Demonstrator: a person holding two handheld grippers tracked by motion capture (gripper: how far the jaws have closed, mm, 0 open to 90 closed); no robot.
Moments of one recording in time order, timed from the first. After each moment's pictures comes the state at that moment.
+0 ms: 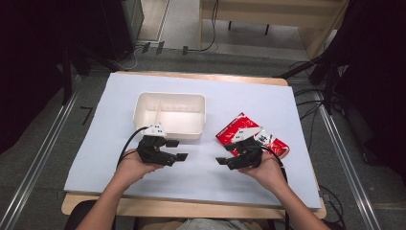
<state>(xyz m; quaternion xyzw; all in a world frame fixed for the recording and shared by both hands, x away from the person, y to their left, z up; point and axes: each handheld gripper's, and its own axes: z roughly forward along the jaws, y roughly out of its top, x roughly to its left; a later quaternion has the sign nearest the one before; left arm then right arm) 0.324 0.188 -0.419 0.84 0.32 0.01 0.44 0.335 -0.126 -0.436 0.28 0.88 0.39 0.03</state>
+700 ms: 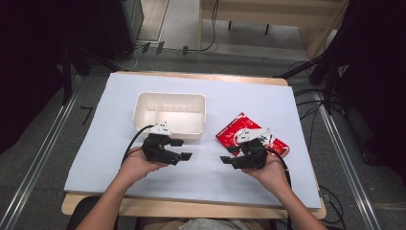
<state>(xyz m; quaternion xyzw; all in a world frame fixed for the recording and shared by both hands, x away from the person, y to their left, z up) 0.330 0.176 -0.418 0.85 0.30 0.00 0.44 0.328 -0.138 -0.433 0.30 0.87 0.40 0.04</state>
